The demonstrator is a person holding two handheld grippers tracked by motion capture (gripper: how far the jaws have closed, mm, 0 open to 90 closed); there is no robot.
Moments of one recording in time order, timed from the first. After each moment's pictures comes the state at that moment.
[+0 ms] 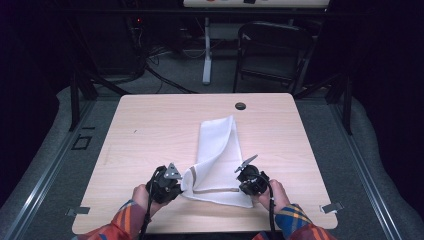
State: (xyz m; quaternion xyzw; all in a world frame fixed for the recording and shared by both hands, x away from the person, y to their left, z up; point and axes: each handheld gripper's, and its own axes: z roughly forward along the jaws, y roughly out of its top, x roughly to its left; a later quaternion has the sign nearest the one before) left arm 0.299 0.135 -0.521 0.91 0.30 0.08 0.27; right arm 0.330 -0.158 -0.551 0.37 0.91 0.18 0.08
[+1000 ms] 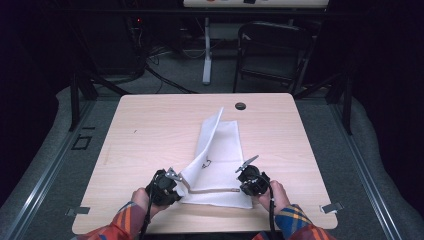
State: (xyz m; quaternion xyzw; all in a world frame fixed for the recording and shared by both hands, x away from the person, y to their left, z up) left arm 0.303 0.140 -0.536 0.92 0.33 0.02 0.23; right arm 0.327 -0.159 -0.551 0.38 0.90 0.18 0.08
